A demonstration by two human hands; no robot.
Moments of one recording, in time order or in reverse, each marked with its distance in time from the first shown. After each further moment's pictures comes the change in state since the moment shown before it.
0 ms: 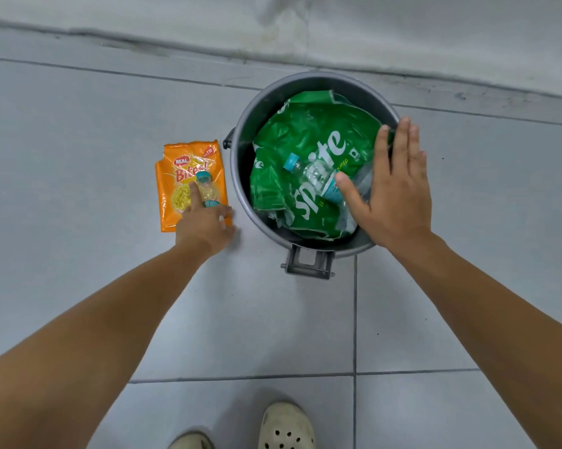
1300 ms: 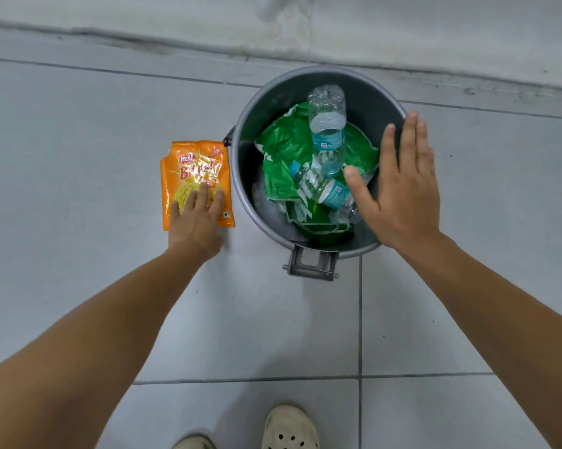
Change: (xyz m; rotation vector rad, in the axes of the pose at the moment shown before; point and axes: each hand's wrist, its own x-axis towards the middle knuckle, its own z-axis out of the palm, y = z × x) left_hand 0.007 -0.020 0.007 0.533 0.066 0.158; right_hand -0.001 -0.001 -0.003 0.058 0.017 0.004
